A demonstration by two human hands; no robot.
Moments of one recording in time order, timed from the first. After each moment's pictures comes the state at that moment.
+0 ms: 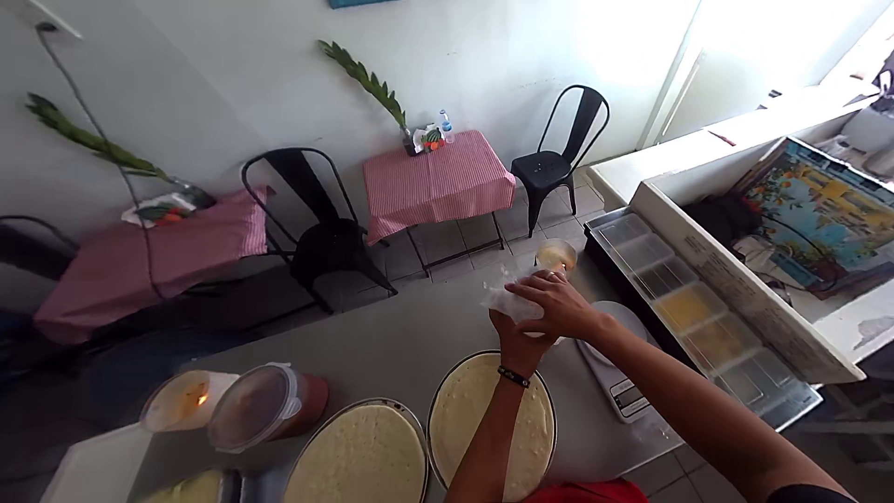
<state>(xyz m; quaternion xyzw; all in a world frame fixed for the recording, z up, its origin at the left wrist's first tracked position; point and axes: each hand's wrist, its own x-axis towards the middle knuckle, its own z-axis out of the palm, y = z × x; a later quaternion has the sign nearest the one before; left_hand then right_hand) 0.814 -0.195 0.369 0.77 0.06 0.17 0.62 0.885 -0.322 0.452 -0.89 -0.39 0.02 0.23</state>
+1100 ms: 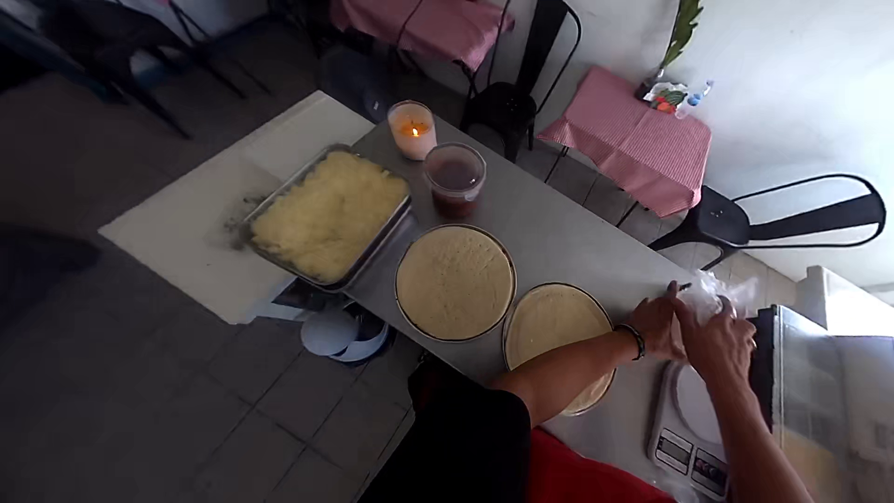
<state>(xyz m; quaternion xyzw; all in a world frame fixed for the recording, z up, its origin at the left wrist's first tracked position) 0.819 -0.201 0.361 0.85 0.00 0.05 0.52 0.838 -0.284 0.461 -0.99 -0.08 0.04 0.09</state>
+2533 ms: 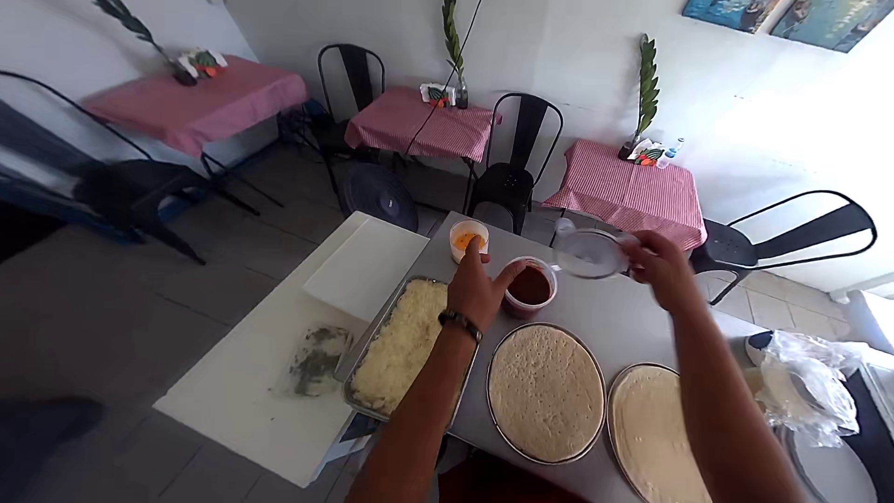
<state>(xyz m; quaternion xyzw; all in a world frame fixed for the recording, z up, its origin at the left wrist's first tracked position) 0.574 0.257 0.525 0.80 0.35 0.16 0.46 0.809 0.041 0.537 -0.82 -0.26 0.14 0.49</state>
